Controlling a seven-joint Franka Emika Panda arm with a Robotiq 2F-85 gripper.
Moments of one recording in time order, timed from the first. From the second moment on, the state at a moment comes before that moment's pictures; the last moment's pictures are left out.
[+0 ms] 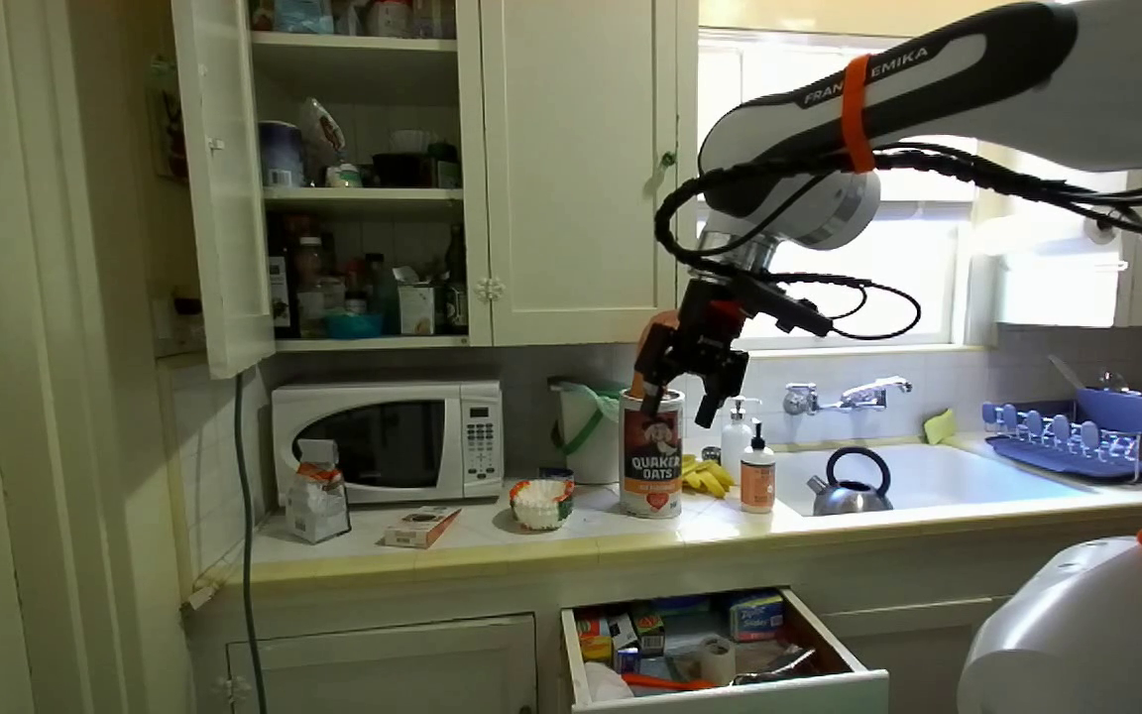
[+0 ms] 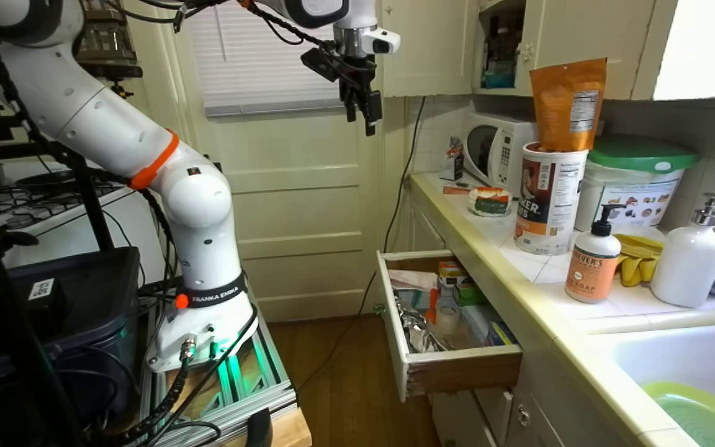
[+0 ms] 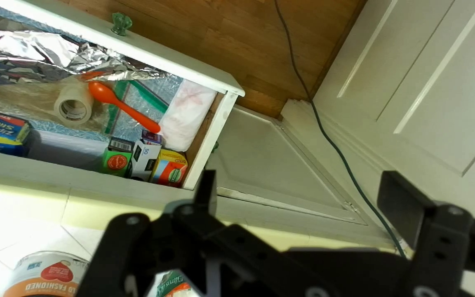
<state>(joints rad) 0.04 -0.75 -0.14 -2.43 0.19 1.86 -0.12</state>
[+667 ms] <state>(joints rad) -0.04 -0.65 -0.20 -2.66 0.18 2.13 -0.15</state>
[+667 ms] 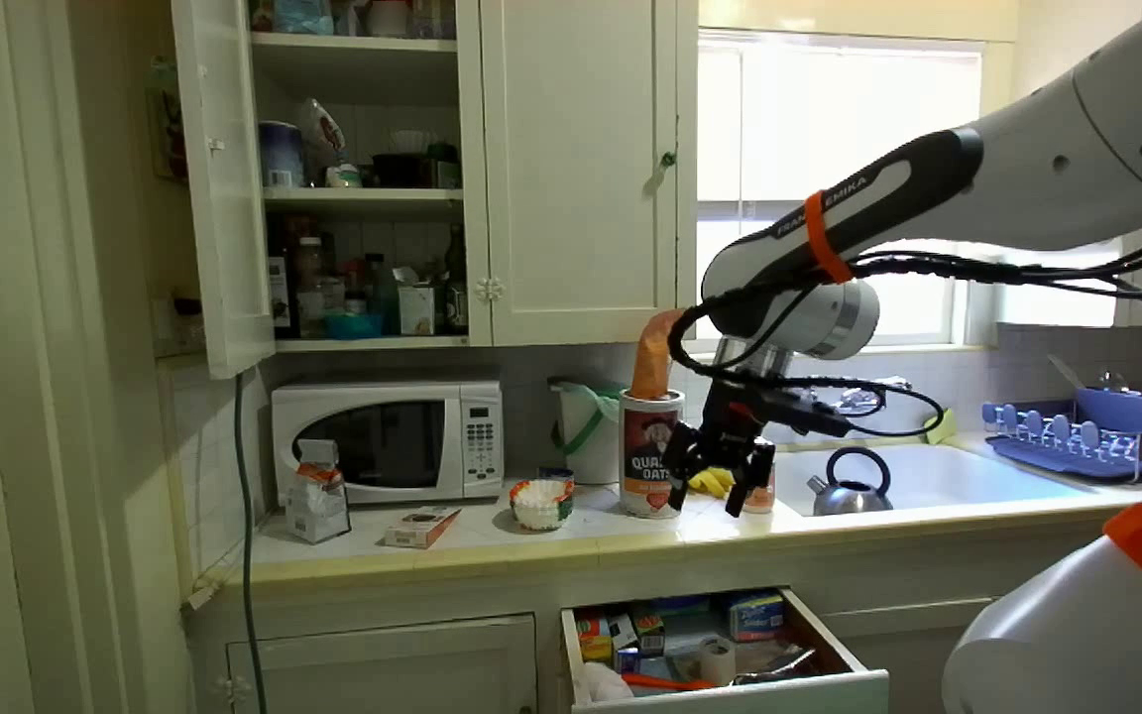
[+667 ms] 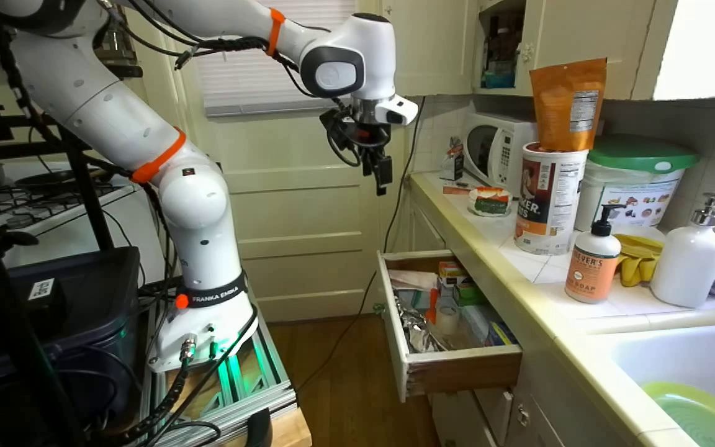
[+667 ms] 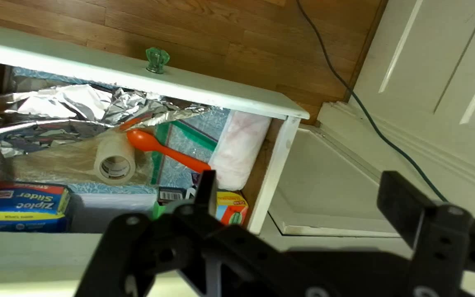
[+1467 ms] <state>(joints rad) -0.16 -0.34 -0.25 -2.76 0.07 2.52 -0.23</state>
